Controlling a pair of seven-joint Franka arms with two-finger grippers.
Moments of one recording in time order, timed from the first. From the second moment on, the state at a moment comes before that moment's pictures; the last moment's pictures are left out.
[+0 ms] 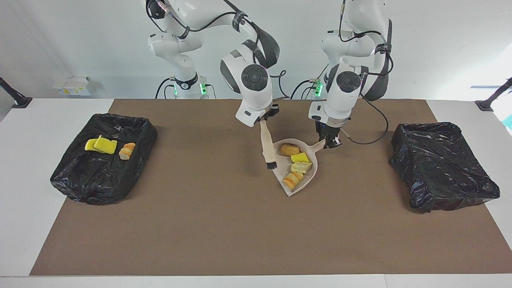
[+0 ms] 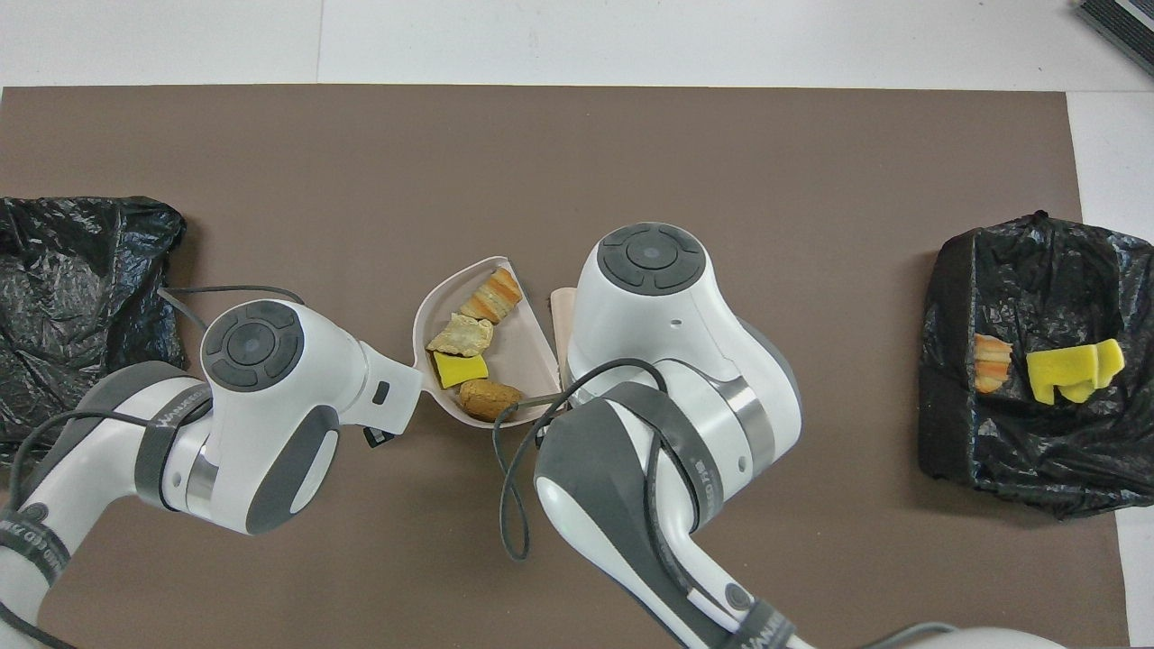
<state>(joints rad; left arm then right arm) -0.27 0.02 -0.14 -2.22 0.01 2.18 0.76 0.33 0.26 0.29 -1.65 0.23 1.59 0.45</state>
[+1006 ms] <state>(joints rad) -0.27 0.05 -0.15 -2.23 0.01 2.22 0.70 0.44 0.04 0.30 -2.00 0.23 1.73 0.58</state>
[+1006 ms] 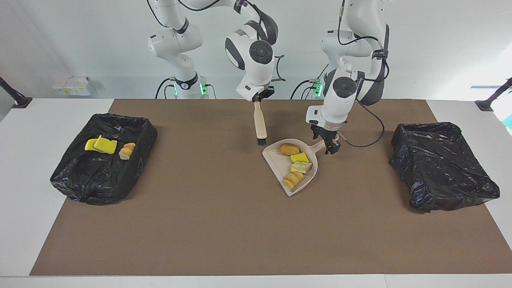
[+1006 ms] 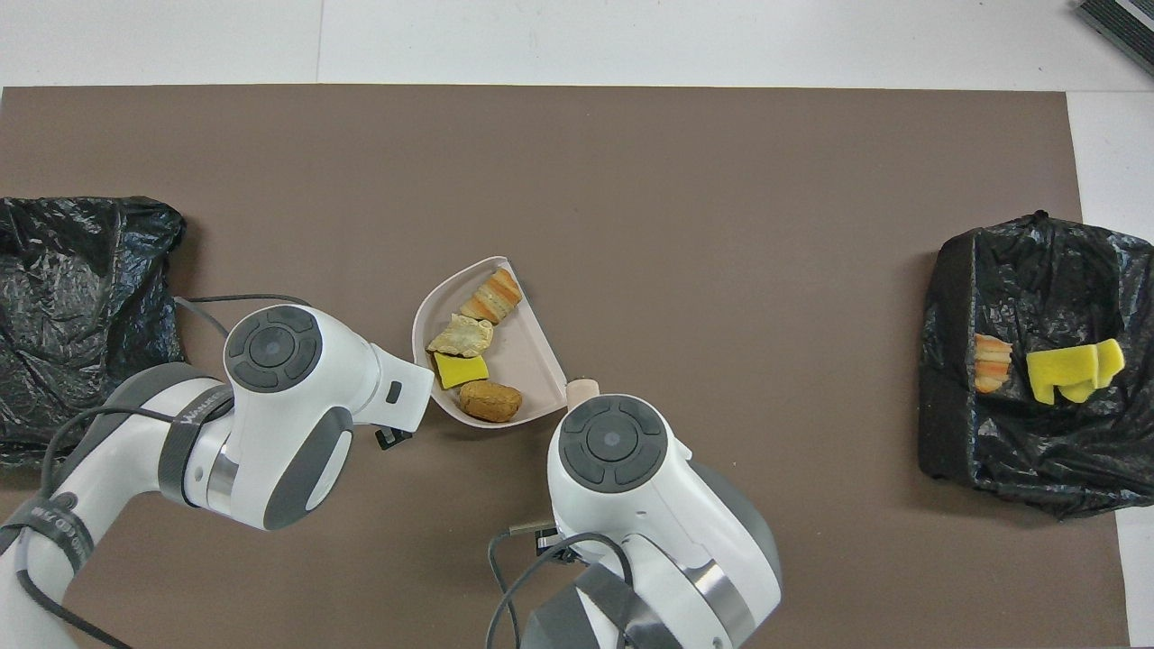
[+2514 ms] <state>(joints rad) 0.09 -0.10 -0.13 -1.97 0.01 1.84 0.64 0.61 0.14 0.30 -2.08 0.26 1.89 0.74</state>
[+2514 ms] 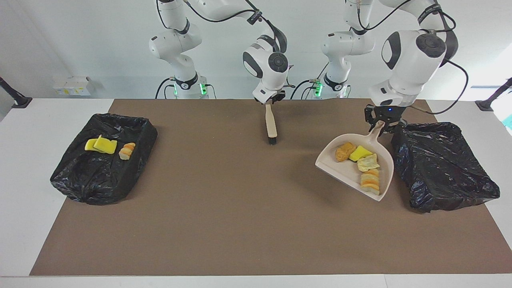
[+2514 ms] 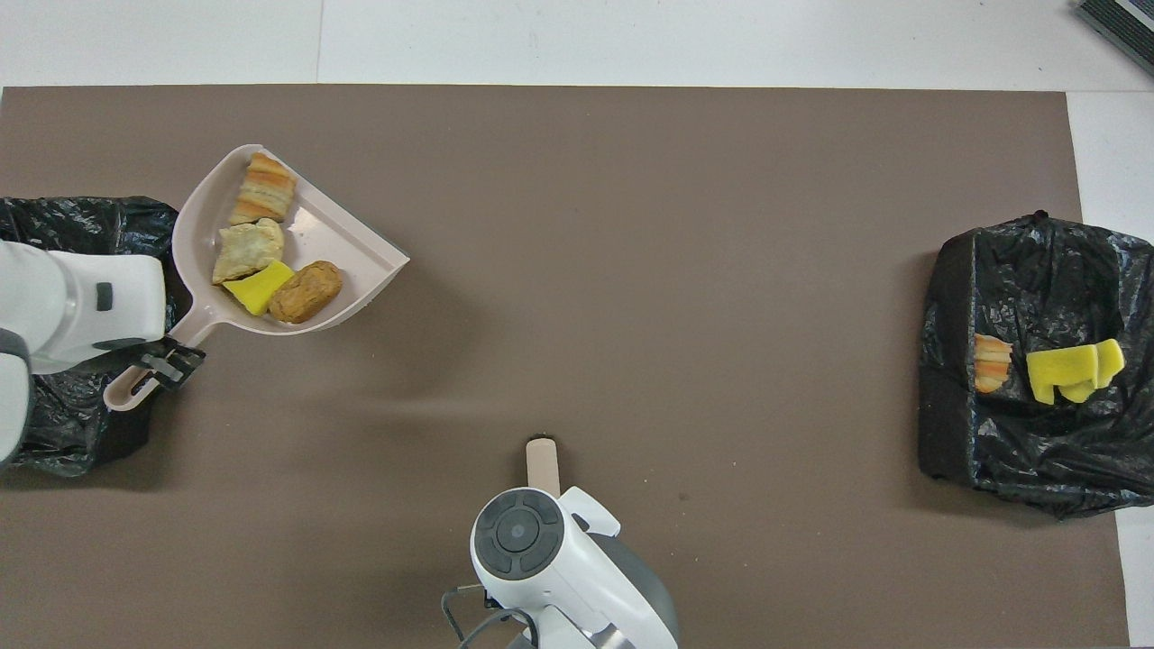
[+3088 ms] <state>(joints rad) 0.51 -0.06 -0.11 -1.87 0.12 1.77 1.24 0.45 0.11 0.28 -1.82 0.19 1.58 0.59</state>
